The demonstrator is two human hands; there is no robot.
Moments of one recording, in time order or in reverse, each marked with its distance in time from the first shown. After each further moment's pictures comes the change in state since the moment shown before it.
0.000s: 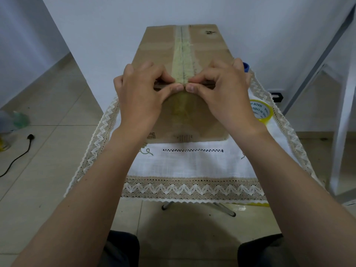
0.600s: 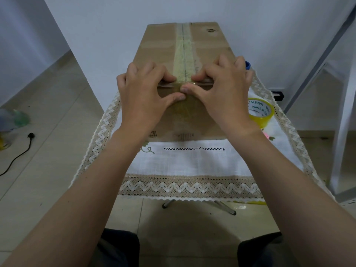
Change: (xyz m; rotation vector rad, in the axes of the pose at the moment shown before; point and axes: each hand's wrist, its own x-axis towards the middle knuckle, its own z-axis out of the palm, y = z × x) left_hand -0.006 -0.009 0.002 0.121 -0.015 0.129; right_hand -0.004 -0.003 0.009 -0.178 0.094 -0.042
